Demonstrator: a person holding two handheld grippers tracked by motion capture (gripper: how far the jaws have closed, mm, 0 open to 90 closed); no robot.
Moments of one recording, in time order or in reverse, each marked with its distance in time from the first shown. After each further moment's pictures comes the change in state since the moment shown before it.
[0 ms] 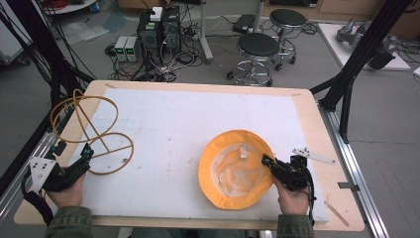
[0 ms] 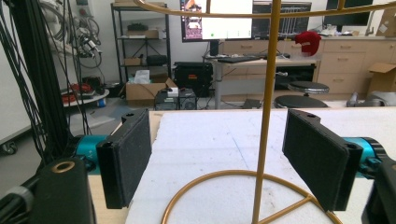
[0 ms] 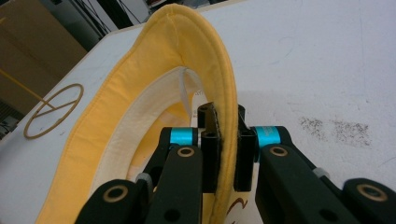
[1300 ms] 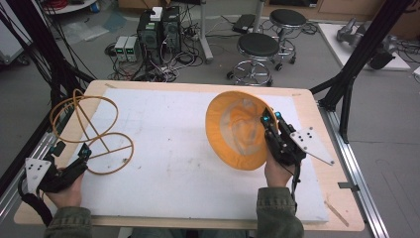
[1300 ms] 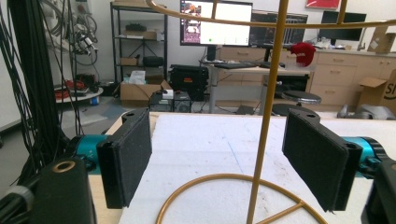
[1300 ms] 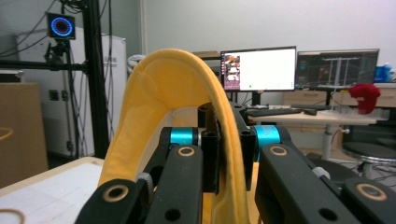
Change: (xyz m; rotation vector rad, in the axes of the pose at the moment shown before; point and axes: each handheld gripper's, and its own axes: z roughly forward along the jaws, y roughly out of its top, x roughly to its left) left arm 0.005 -0.001 -0.003 -0.021 -0.010 -0.066; right arm 0.058 0.060 0.007 -0.665 -0.062 -0.401
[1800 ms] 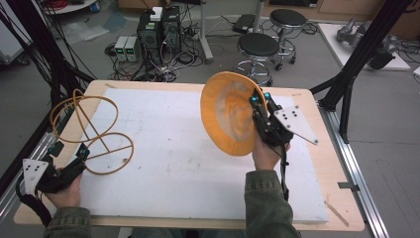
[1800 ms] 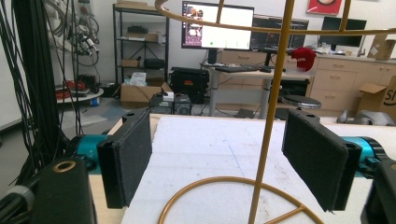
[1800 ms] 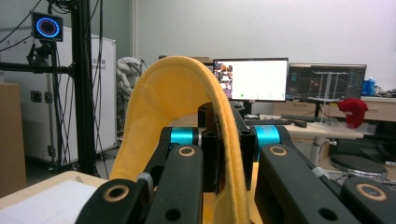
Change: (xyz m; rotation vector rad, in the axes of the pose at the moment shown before) left arm 0.002 0.001 -0.002 -0.013 0.002 -0.017; right arm 0.024 0.027 0.043 -0.015 -0.038 -0.048
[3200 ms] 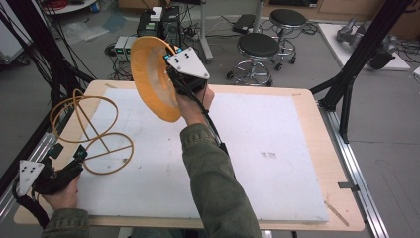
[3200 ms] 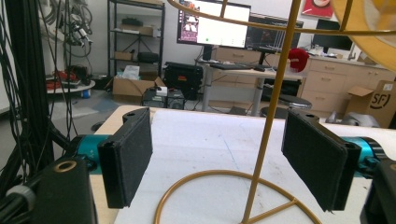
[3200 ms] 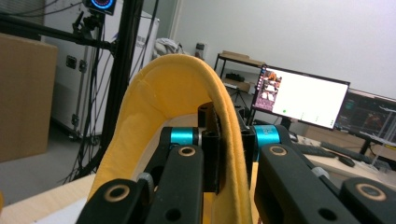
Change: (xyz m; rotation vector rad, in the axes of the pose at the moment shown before) left arm 0.007 -0.002 -0.004 0.016 -0.026 -0.048; right arm 0.143 0.037 0.152 0.052 0.150 -0.199
